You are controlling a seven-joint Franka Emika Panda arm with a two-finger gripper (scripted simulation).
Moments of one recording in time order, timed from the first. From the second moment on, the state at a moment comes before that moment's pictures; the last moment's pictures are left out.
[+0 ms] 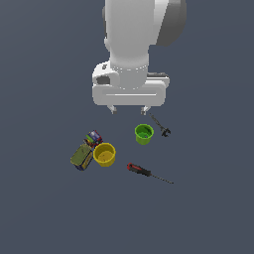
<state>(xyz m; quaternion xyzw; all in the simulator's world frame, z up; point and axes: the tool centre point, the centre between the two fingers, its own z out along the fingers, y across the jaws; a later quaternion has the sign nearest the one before) 0.004 0.006 0.312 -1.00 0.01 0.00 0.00</state>
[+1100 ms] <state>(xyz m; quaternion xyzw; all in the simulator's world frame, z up) 0.011 -0.012 0.316 -1.00 0.04 -0.01 0.00</state>
